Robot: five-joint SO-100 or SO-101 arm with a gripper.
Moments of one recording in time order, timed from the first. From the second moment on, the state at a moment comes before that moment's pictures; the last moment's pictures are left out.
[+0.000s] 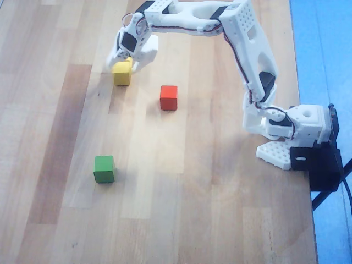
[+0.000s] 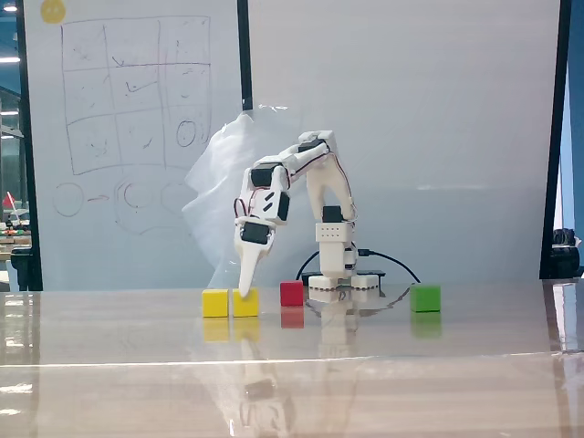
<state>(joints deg) 26.0 63.6 82.5 50.4 -36.0</state>
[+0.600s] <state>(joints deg) 26.0 85.1 82.9 66.5 -32.6</state>
